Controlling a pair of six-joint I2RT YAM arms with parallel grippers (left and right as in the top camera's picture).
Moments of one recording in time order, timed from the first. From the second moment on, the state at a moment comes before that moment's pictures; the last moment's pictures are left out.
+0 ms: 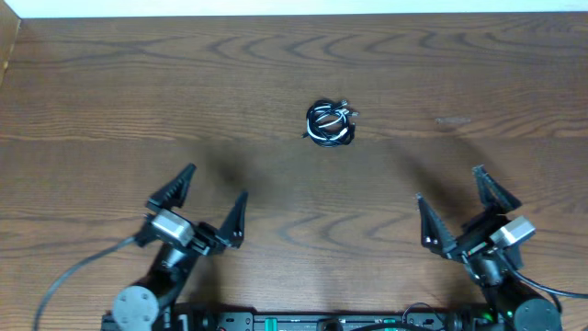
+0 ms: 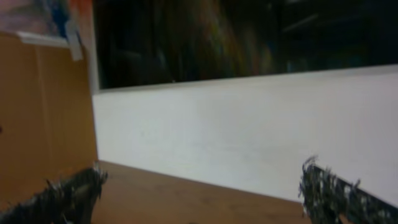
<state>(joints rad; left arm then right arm) 0.06 0.13 0.22 0.23 0.55 -0.25 -0.02 0.02 0.08 0.36 -0.49 0.30</state>
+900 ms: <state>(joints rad) -0.01 1.29 1.15 -0.62 1.02 -0.22 0.02 1.06 1.09 -0.69 -0.71 0.14</state>
